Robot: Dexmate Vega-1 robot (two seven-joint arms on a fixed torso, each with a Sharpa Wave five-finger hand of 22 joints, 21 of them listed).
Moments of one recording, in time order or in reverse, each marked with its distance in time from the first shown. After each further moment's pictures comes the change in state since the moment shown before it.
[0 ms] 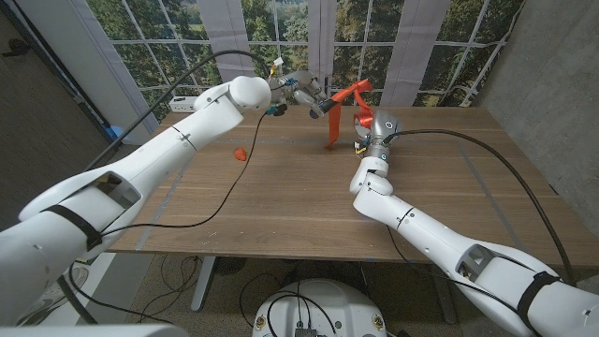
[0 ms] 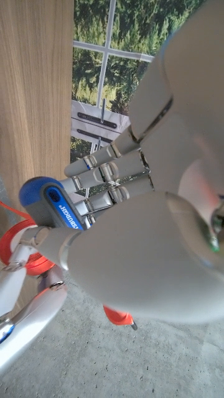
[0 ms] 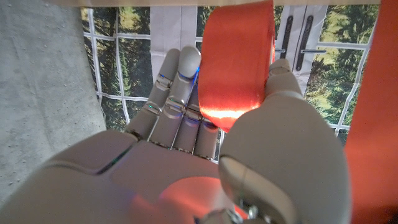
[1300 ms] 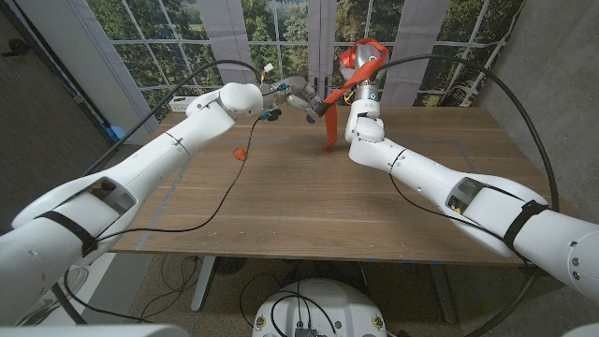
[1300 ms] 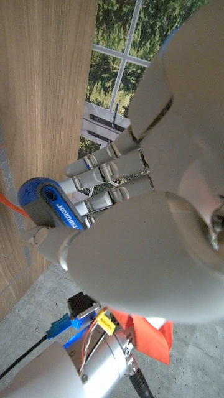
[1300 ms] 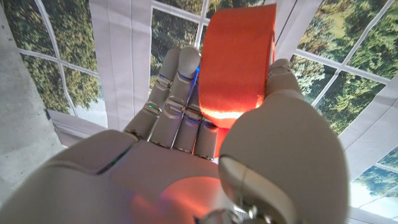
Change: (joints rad) left arm 0.035 0.018 -0.033 0.057 -0.078 -0.084 -0.007; left_hand -0.001 0.001 0.000 0.000 -0.002 0.006 0.001 -0.004 -0.007 0.003 -0.008 -0.004 -0.002 0.004 0.004 -0.009 0.000 0.000 0.000 0.004 -0.006; right arm 0.335 -0.002 -0.167 0.107 -0.151 0.007 0.121; right_hand 0.000 0.000 -0.007 0.001 0.000 0.000 0.000 -0.003 0.000 0.000 0.000 -0.011 0.008 0.000 0.000 -0.007 -0.004 0.000 0.000 -0.004 0.000
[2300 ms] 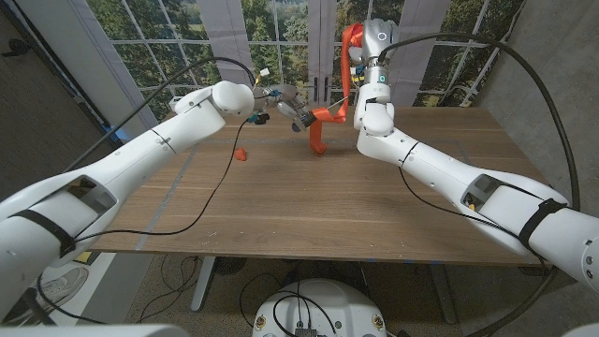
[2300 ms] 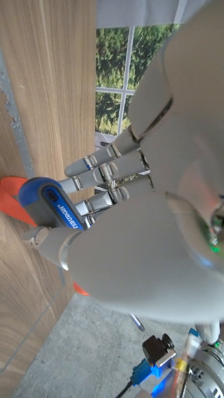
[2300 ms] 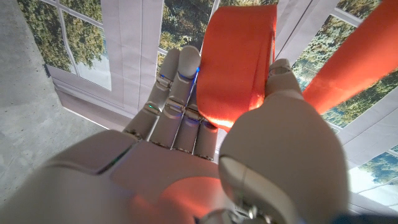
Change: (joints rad) left arm -0.011 0.105 0.036 -0.112 0.115 0.107 -0.076; left_hand 0.000 0.000 -0.001 0.001 0.000 0.000 0.001 -0.003 0.003 -0.017 -0.019 -0.004 0.009 -0.004 -0.004 -0.011 0.032 0.000 0.000 0.000 -0.001; right arm -0.010 -0.085 0.019 -0.162 -0.154 -0.081 0.097; right_hand 0.000 0.000 -0.001 -0.001 0.000 0.001 -0.001 -0.003 0.001 0.000 0.000 0.003 0.001 0.000 0.000 -0.007 0.002 0.000 0.000 -0.004 0.000
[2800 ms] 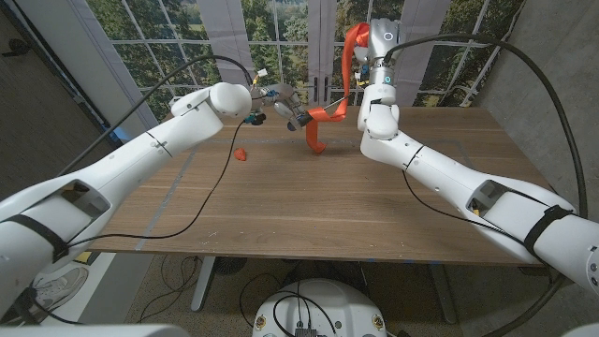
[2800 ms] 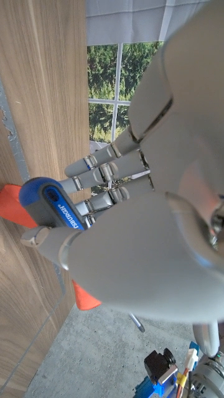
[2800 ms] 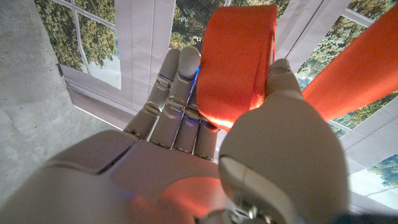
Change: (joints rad) left arm 0.023 0.014 -0.017 -0.040 0.033 0.028 0.015; left_hand 0.000 0.000 0.003 -0.003 0.007 -0.011 -0.008 0.000 0.001 -0.006 -0.005 0.000 0.000 -0.004 -0.004 -0.005 0.001 -0.004 0.003 -0.003 0.002; right arm -0.039 -0.021 0.029 -0.054 -0.032 -0.021 0.023; right_hand 0.000 0.000 -0.001 -0.001 0.007 0.000 0.000 0.003 -0.001 0.000 0.000 -0.002 0.001 0.000 0.000 0.000 0.000 0.000 0.000 -0.004 0.000
